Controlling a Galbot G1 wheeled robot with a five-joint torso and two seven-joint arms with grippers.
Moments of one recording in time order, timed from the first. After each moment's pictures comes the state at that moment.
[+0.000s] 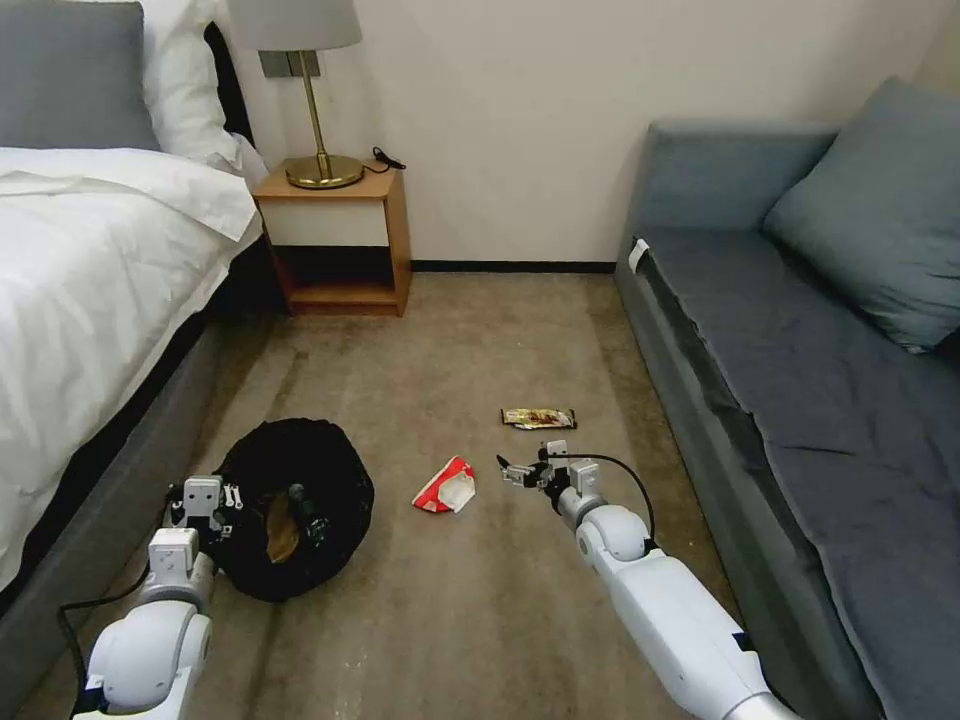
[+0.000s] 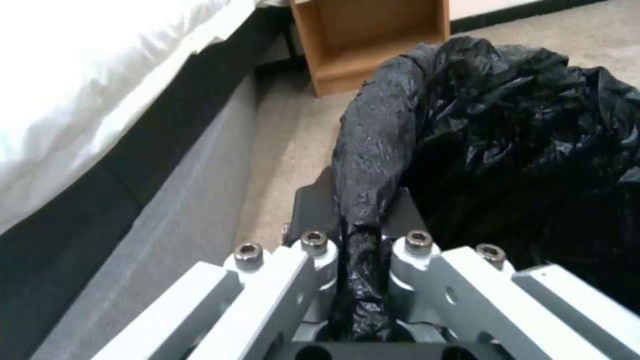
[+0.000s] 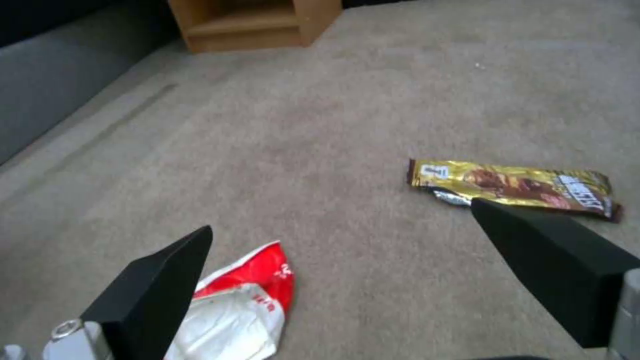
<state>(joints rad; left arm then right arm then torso) 1.42 -1.26 -0.79 -1.87 -0.09 0.19 0.00 -0.82 1.35 0.07 1.16 0.36 -0.09 -0.10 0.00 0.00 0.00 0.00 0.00</state>
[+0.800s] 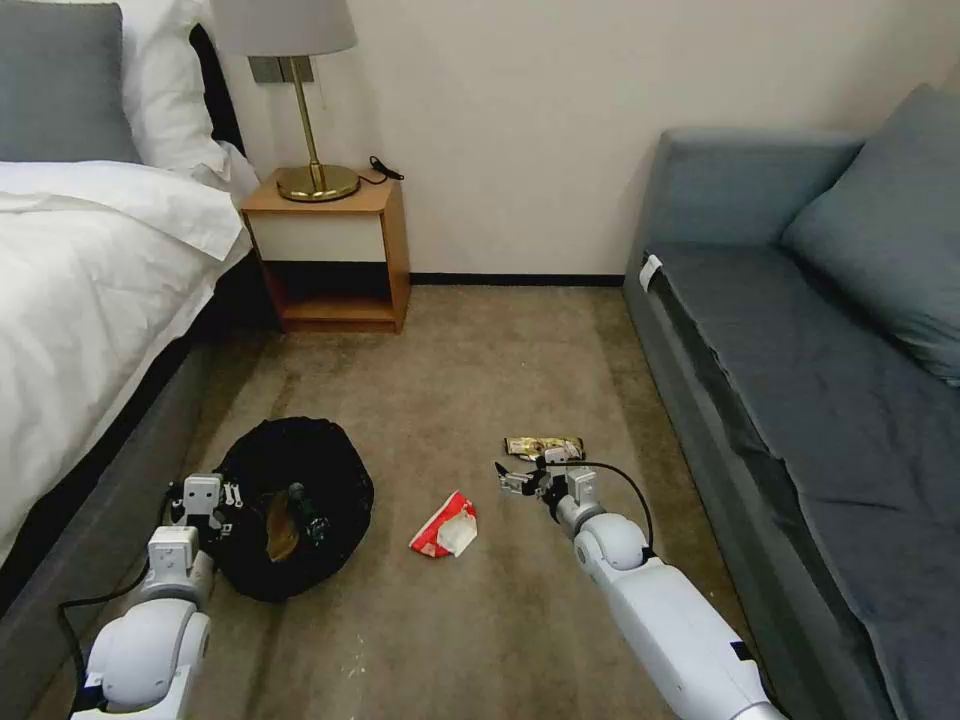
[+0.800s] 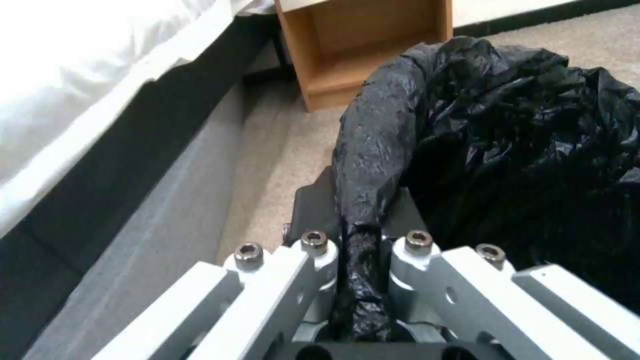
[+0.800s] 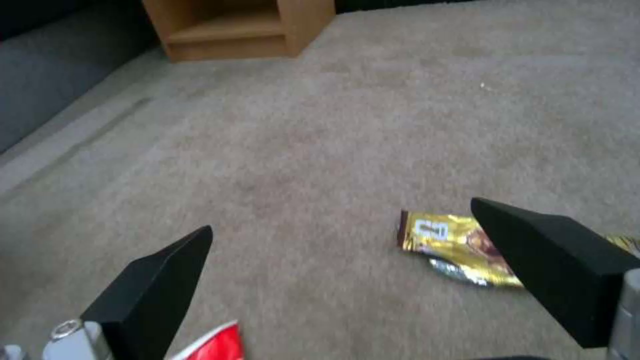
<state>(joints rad) 1.41 -1.26 -0.78 -1.87 -0.09 0.19 0.00 -0.83 1.35 0.07 1.17 0.35 -0.09 -0.10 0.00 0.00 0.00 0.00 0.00</state>
